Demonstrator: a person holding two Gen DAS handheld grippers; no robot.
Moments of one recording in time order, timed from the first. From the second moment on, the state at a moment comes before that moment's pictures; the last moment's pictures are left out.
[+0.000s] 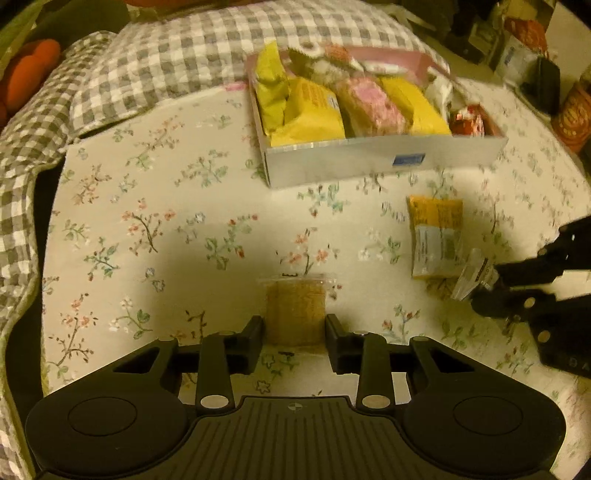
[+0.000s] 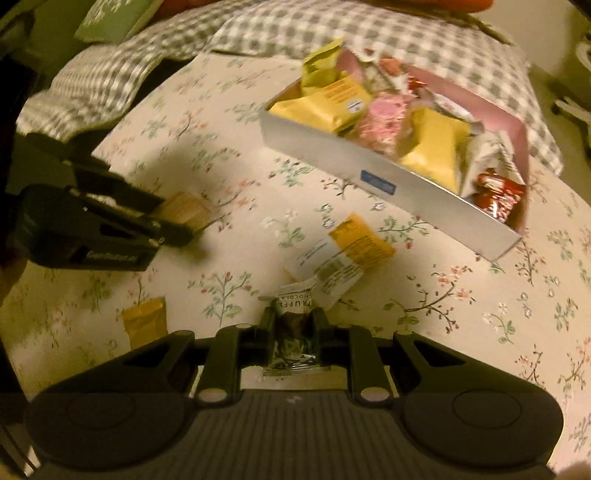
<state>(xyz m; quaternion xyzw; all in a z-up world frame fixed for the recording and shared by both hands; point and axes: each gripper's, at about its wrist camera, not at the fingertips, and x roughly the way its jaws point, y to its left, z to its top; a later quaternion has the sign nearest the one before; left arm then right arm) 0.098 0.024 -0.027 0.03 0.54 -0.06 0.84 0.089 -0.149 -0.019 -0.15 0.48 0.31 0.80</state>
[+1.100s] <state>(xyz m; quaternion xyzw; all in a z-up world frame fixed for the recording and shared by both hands) 0.206 -0.023 0.038 -0.05 0.43 -0.09 0.90 0.214 -0.246 0.049 0.06 0.43 0.18 0.88</state>
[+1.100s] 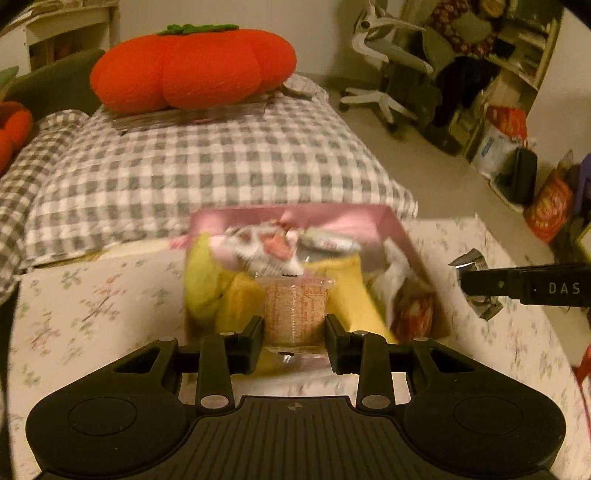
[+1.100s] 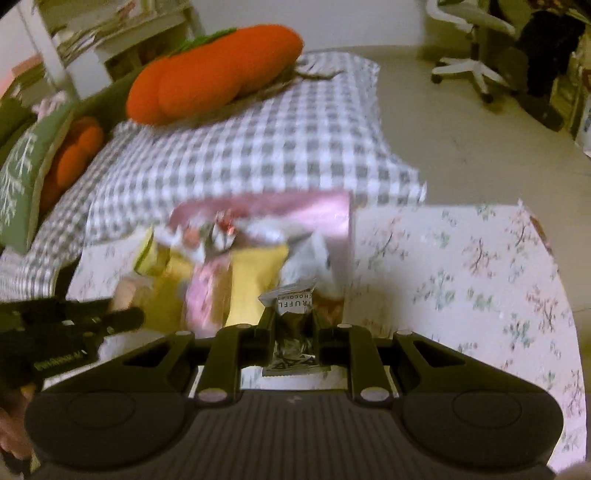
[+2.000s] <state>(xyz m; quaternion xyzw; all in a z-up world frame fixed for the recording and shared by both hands) 0.257 -0.033 0.024 -0.08 0.37 -0.07 0.92 0.269 -0.243 0.030 0.19 0.40 0.16 0.88</state>
